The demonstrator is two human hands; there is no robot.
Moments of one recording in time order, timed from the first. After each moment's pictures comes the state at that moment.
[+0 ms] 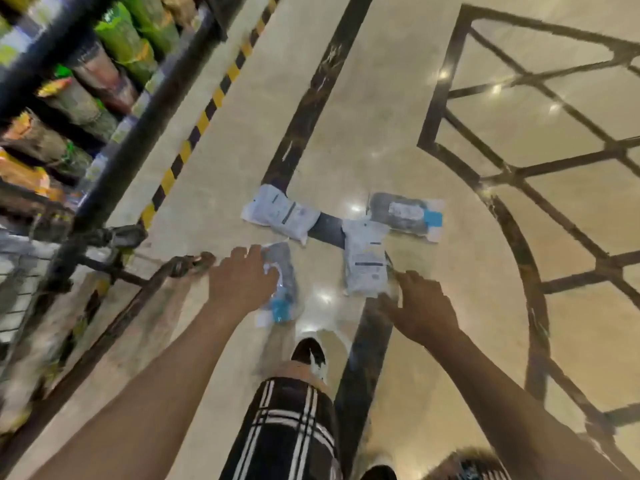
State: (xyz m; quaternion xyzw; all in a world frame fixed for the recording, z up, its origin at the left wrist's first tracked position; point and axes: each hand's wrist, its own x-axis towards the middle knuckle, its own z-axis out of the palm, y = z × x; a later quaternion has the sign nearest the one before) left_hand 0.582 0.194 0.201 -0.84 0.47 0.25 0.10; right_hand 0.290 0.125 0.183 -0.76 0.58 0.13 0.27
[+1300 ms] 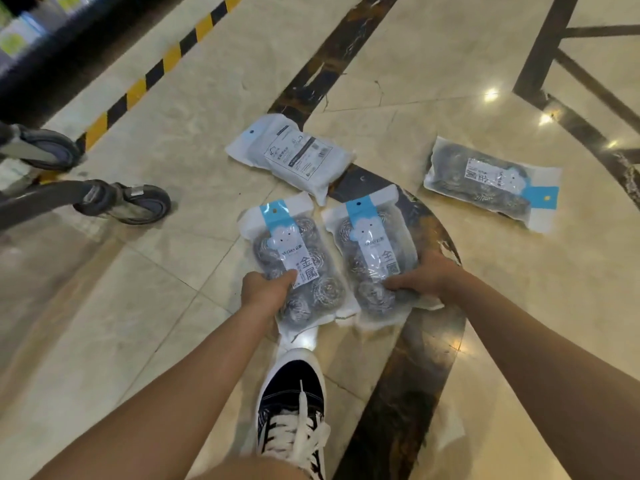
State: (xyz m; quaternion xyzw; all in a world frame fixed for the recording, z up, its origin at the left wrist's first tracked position) left_hand 0.559 0.201 -0.195 -0.83 -0.05 0.41 -0.37; right_hand 0.343 0.031 -0.158 -0.66 0.60 0.16 0.44
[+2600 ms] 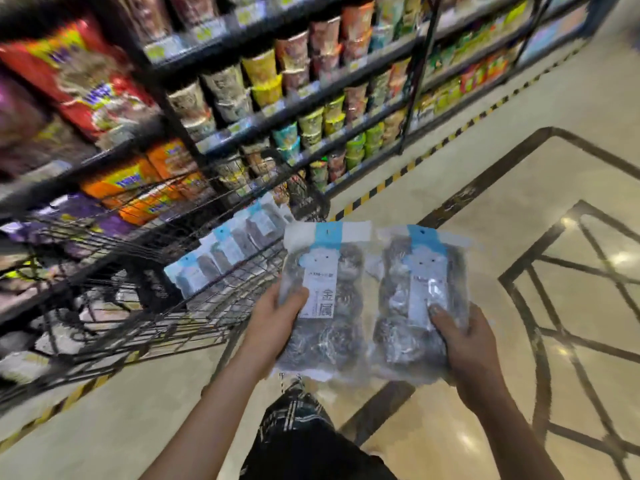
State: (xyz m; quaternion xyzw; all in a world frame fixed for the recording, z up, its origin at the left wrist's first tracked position) left_hand 0.559 0.494 0.712 -0.75 0.01 0.34 -0.57; right_hand 0.362 0.300 0.702 -0.59 0.47 -0.20 0.62
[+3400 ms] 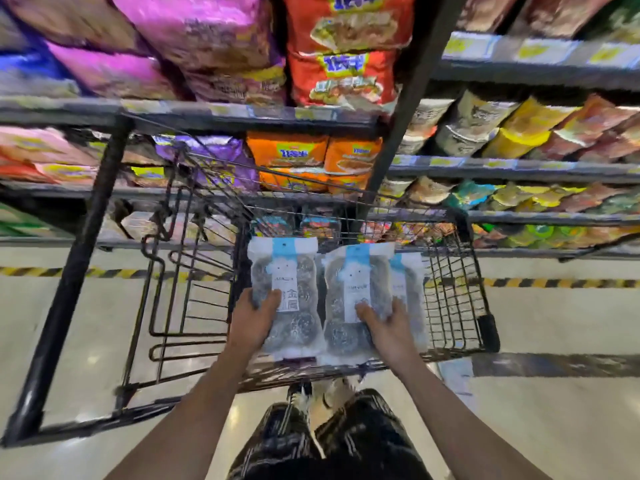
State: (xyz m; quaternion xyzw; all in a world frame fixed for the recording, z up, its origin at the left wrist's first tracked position) left_hand 0.878 0.662 0.556 -0.77 -0.32 0.14 -0.54; right_hand 0.860 0.403 0.553 -0.77 0.28 0.17 0.54
